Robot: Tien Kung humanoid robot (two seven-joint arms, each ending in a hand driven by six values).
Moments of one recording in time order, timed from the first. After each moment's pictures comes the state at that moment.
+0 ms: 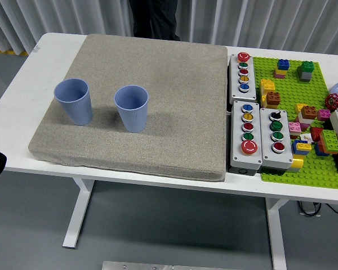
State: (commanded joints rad) left arm -0.25 0.41 -1.55 -1.28 0.50 0.17 -0.22; right arm 0.16 -0.10 1.15 0.18 -0.57 -0.15 -0.20
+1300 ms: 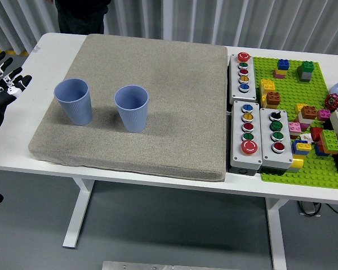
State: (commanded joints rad) left arm -0.09 0.40 -1.54 -1.32 0.83 -0.09 -0.17; right arm 0.15 -0.10 1.16 0.18 -0.59 -0.15 -0.21
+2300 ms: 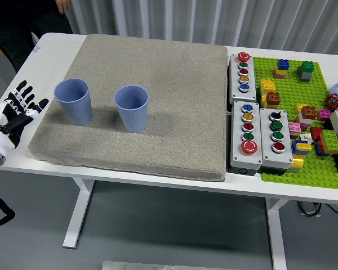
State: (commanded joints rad) left arm -0.07 0.36 -1.46 -1.25 0.86 -0.09 -0.17; right arm 0.17 -0.10 1.16 0.18 -0.59 -0.15 -0.21
